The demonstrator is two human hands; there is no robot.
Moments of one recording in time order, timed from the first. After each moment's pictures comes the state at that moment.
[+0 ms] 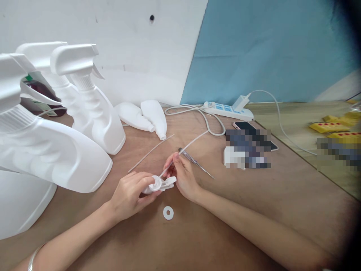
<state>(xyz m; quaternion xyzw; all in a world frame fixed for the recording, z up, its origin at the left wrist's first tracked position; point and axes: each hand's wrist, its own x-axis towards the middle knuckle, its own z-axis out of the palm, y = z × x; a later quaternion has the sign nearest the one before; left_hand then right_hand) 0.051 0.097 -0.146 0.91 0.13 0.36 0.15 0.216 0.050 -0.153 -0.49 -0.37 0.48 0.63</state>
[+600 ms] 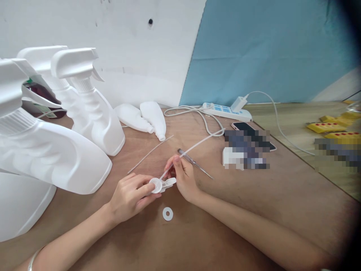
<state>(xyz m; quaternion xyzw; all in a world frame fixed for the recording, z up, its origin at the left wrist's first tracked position) 0.050 0.096 -0.146 0.92 0.10 0.36 0.12 0.215 0.045 -0.147 -0.52 -0.41 0.41 0.63</state>
